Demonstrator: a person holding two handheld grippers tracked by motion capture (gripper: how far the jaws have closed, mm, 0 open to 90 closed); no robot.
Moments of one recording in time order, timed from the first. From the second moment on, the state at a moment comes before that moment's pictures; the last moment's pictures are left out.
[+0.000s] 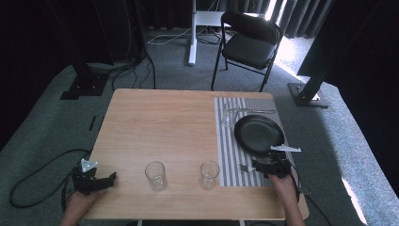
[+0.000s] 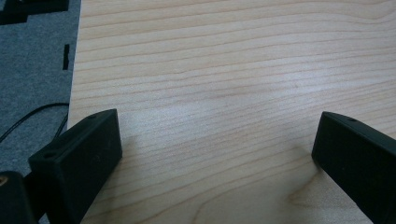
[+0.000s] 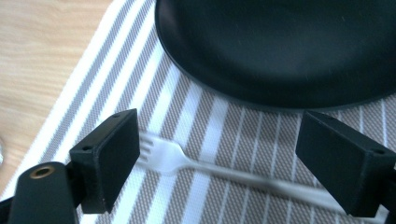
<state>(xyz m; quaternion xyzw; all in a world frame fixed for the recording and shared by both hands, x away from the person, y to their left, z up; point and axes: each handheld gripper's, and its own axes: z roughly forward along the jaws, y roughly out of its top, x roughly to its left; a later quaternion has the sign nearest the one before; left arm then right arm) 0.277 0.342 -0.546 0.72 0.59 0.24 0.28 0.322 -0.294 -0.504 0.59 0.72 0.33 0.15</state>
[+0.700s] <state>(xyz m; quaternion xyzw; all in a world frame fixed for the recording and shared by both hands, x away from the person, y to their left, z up) 0.277 0.342 -0.546 0.72 0.59 0.24 0.28 0.287 -0.310 -0.523 0.61 0.70 0.32 0.18</state>
